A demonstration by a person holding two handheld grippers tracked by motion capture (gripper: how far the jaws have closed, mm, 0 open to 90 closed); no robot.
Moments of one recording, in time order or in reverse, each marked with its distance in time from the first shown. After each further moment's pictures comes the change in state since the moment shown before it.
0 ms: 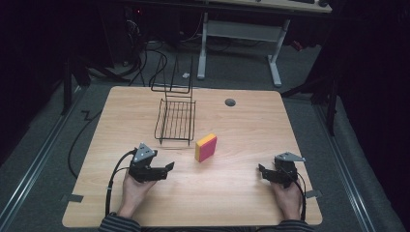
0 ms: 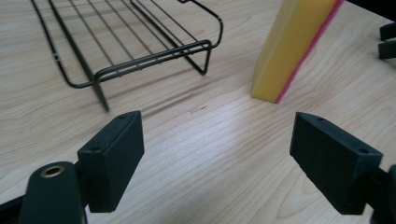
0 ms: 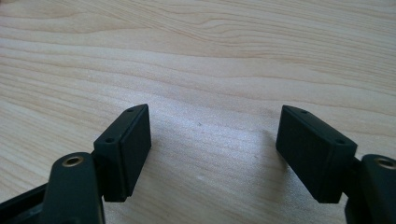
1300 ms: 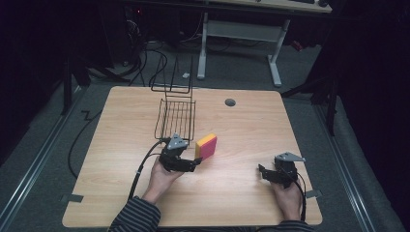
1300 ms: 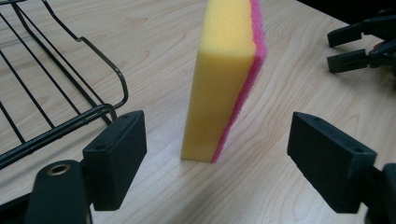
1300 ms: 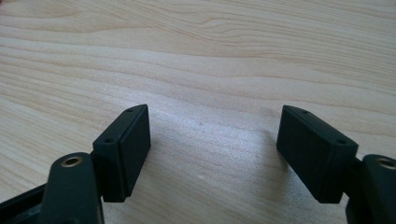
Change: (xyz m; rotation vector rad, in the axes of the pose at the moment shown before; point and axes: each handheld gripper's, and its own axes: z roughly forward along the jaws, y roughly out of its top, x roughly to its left) left arm -0.041 0.046 0.062 0.049 -0.132 0.082; right arm 0.000 0.000 0.000 -0.001 0.002 -0.003
